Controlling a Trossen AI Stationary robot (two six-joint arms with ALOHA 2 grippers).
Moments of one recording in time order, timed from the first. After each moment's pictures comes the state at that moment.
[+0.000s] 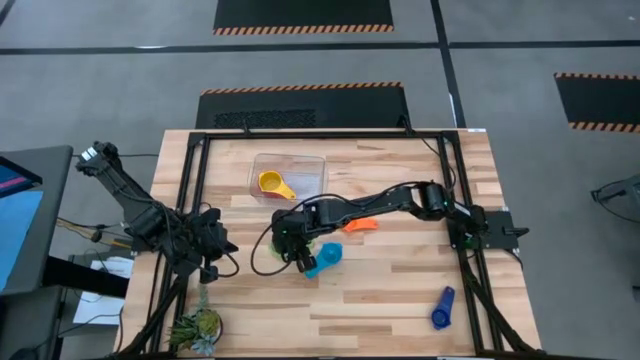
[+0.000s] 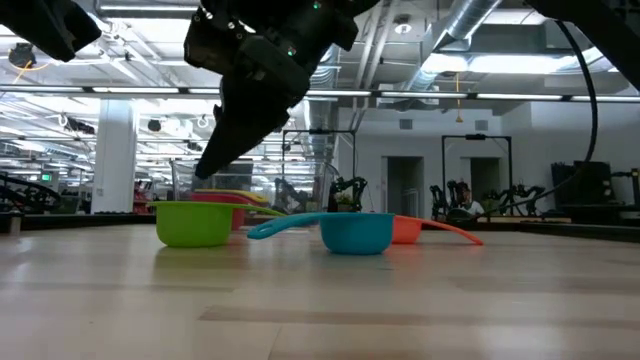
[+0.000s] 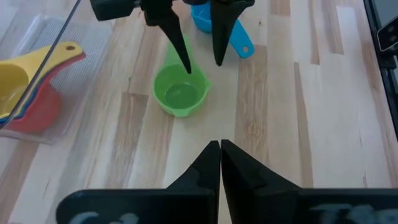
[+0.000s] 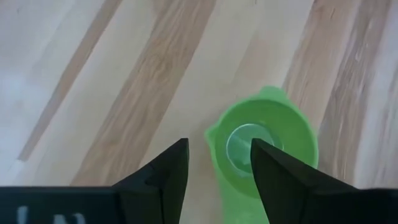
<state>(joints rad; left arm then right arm) -0.76 0.90 0.79 -0.91 -0.50 -0.75 0.09 2.31 1.96 -0.60 -0.18 -0.27</state>
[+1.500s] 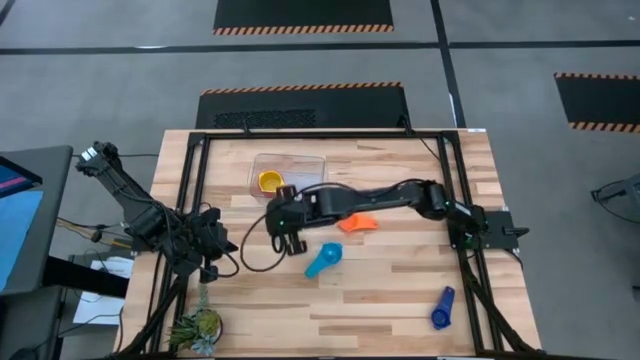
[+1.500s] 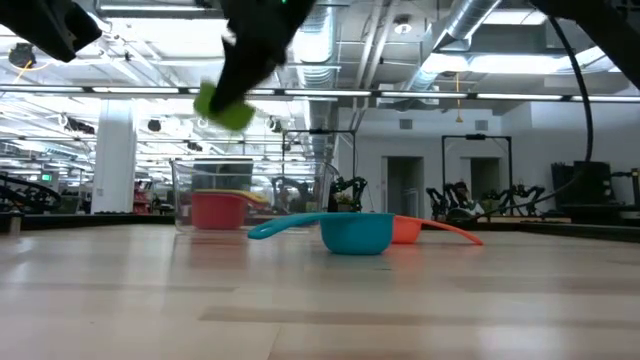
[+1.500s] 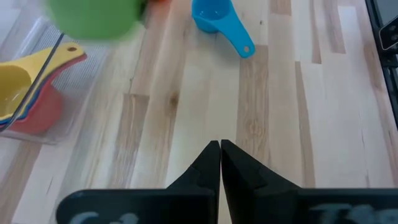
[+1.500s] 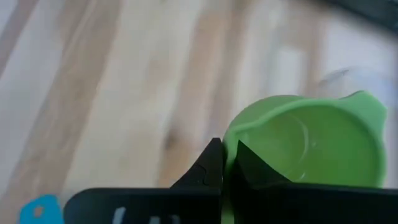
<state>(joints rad) -0.76 0.90 0.79 -0.91 -0.51 -0.74 0.09 2.30 2.24 -0.84 0.19 -0.24</state>
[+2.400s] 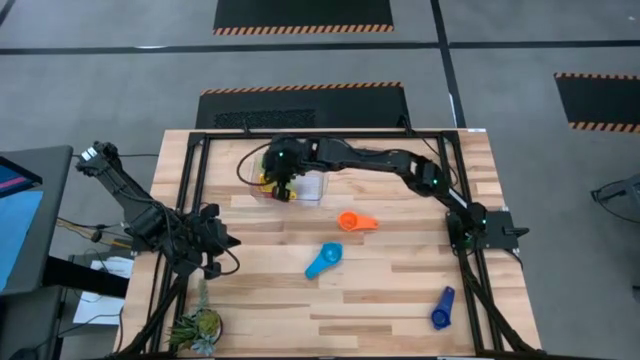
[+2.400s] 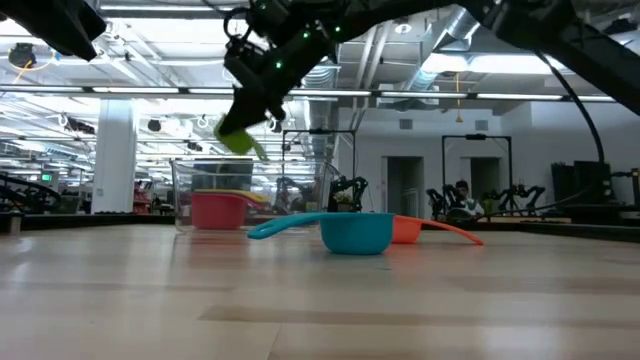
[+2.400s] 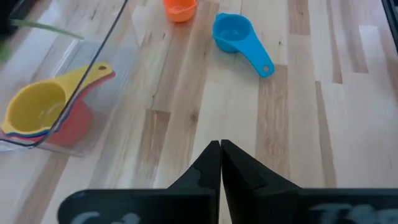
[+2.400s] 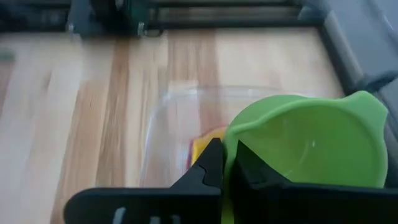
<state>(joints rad) -0.76 0.90 0.79 -0.91 -0.61 -0.75 -0.22 2.36 2.25 -0.58 -0.08 -0.12</state>
